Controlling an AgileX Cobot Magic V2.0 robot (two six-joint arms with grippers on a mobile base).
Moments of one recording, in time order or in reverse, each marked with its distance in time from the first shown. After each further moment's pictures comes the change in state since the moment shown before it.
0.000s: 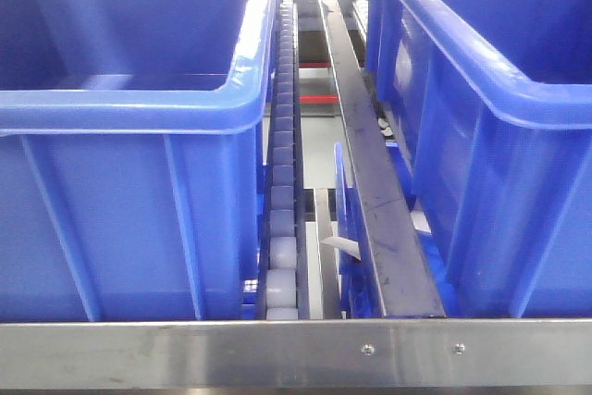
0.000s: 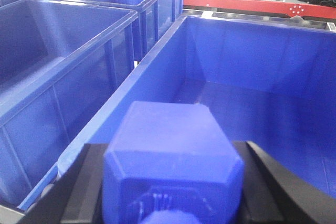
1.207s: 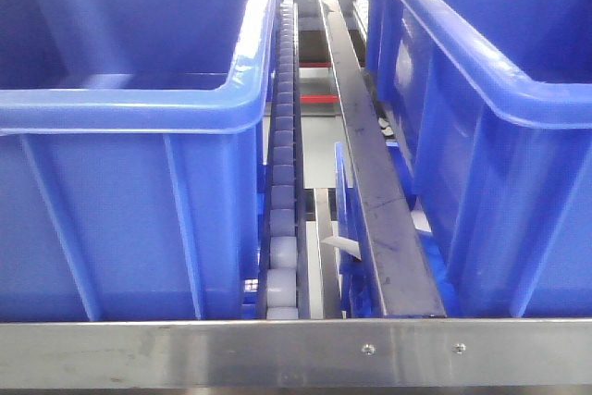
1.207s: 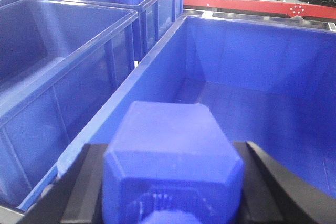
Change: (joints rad) left arm 0.000 0.229 -0.216 -0.011 -0.079 0.000; right arm 0.000 0.000 0.000 0.000 0.000 0.000
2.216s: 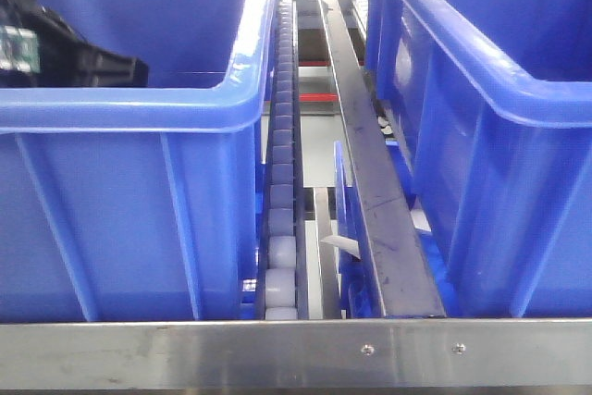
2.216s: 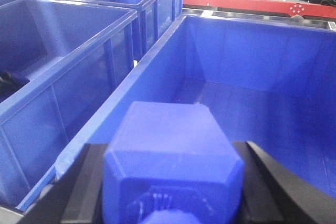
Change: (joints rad) left arm -0.173 1.236 -0.209 -0.138 -0.502 0.000; right arm 0.000 0.000 0.000 0.000 0.000 0.000
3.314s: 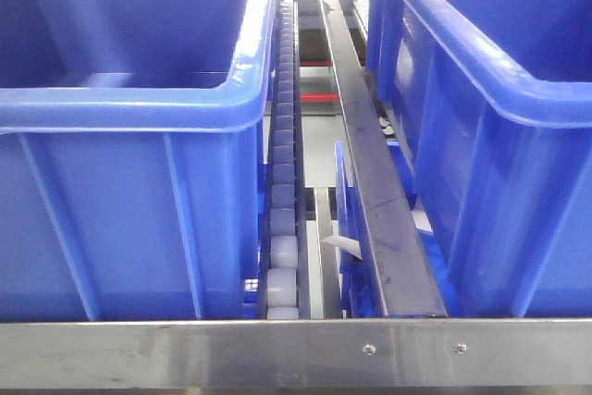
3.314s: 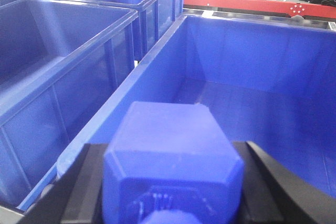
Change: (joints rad) left arm 0.000 -0.940 0.262 -0.012 0.332 0.000; right arm 0.000 0.007 -0.004 0.000 0.002 0.000
